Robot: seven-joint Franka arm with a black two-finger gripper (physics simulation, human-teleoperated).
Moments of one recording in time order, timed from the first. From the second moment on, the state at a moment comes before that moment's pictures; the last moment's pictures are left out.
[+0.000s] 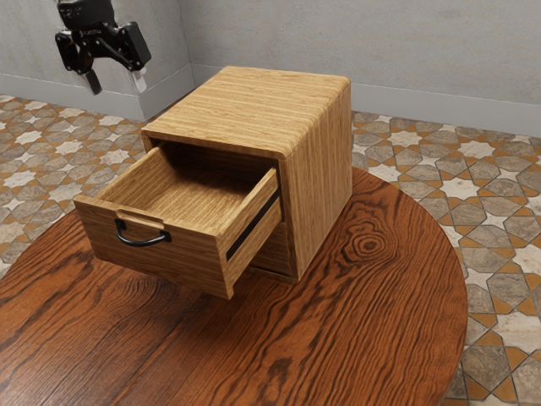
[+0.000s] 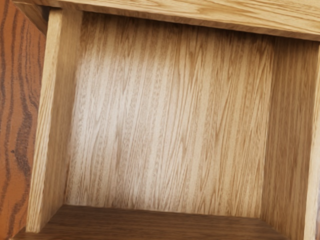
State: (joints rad) arm -0.04 0.00 0.11 -1.33 -0.10 1.34 -0.10
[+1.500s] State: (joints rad) arm 0.02 -0.55 -0.11 -2.36 -0.06 1.81 -0.37
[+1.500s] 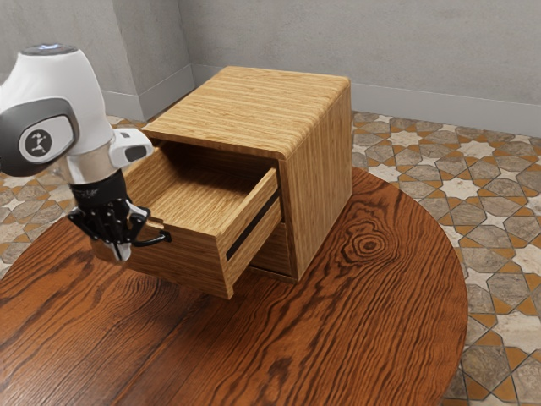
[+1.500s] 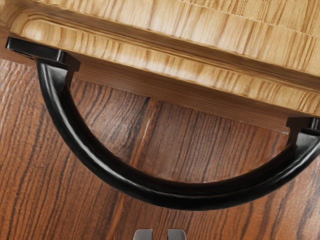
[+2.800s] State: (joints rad) arm 0.02 -0.05 -0.06 -1.95 0.00 1.99 -0.33
